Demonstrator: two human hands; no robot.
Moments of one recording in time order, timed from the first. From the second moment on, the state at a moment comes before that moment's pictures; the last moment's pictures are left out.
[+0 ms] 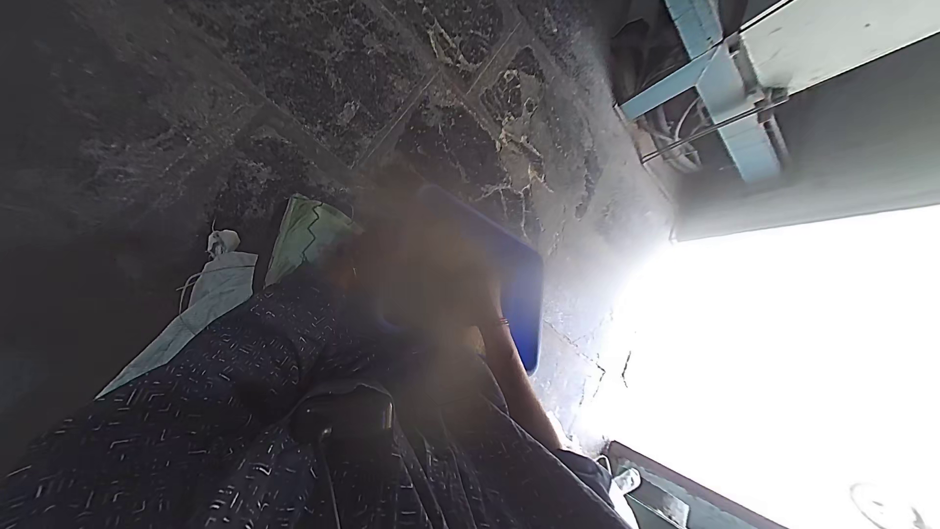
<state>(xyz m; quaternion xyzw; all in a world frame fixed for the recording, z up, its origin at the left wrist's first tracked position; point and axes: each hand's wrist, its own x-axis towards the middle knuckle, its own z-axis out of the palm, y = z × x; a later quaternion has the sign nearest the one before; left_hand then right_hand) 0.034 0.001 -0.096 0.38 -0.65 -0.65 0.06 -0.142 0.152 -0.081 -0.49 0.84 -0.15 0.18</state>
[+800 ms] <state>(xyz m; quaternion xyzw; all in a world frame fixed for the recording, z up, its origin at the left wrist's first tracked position) 0.034 0.002 -0.095 0.39 -0.64 -0.66 0.06 -0.141 0.150 -0.075 -0.44 0.86 -0.24 0.05</state>
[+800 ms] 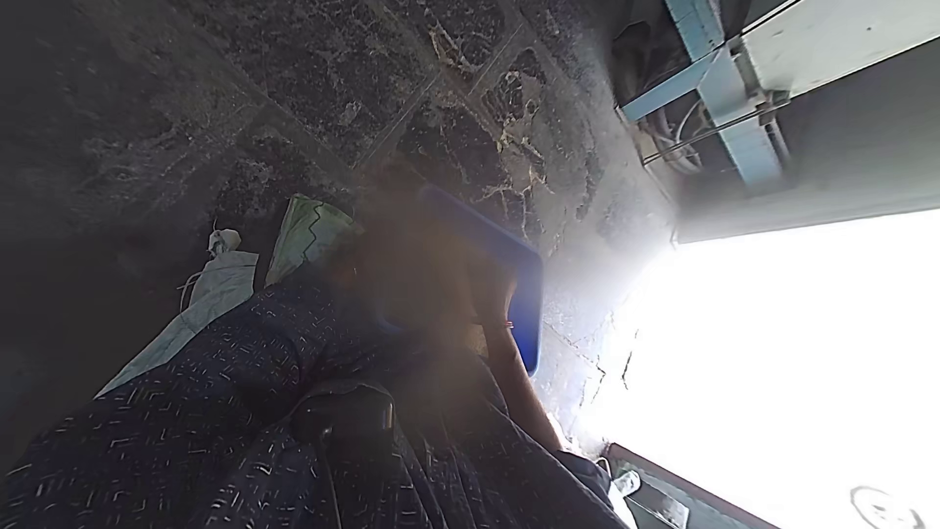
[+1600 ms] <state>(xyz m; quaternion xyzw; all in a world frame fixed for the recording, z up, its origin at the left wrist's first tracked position) 0.035 0.002 -0.097 0.38 -0.65 -0.65 0.07 -0.137 0.142 -0.073 -0.47 0.84 -0.04 0.28</state>
